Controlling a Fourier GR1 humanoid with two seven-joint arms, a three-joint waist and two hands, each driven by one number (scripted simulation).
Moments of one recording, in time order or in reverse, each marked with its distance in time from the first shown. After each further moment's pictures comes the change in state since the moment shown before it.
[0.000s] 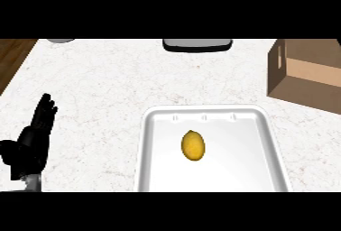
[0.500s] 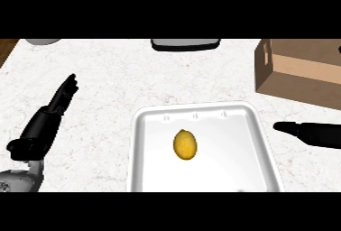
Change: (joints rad) left arm -0.134 0.097 -0.102 -0.031 -0.041 -0.196 -0.068; right arm 0.073 -0.077 0.077 -0.271 0.133 -0.072 0.365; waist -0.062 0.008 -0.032
